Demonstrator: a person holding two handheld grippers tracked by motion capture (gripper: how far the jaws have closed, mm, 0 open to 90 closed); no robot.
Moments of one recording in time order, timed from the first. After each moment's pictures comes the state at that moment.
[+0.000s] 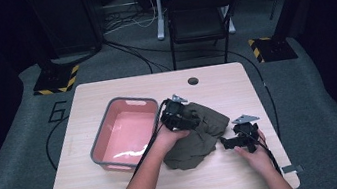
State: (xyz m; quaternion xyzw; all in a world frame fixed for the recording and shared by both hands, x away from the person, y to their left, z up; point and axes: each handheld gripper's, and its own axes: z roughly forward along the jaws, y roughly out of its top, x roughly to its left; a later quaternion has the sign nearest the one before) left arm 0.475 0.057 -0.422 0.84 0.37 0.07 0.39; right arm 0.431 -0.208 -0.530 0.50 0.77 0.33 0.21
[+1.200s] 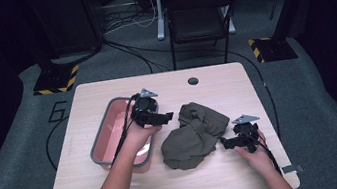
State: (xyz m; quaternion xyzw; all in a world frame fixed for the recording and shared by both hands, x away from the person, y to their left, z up) left arm 0.469 0.139 -0.381 0.82 0.40 0.12 0.39; right arm 0.431 -0.208 -0.530 0.50 0.77 0.33 0.21
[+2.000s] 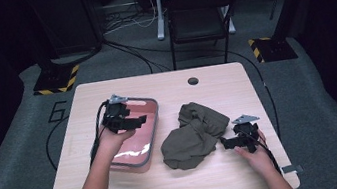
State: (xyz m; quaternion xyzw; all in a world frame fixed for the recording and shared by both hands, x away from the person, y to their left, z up) left arm 0.459 0.217 -0.386 0.80 0.44 0.15 0.39; right arm 0.431 -0.208 -0.530 0.50 0.77 0.33 0.21
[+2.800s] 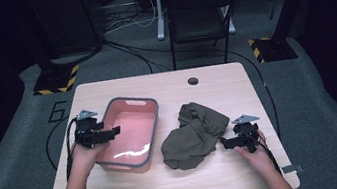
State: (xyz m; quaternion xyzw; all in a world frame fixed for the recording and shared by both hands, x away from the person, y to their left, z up) left arm 0.431 0.296 -0.406 0.75 0.50 0.16 0.39; right arm 0.431 -0.208 -0.530 0.50 0.77 0.33 0.21
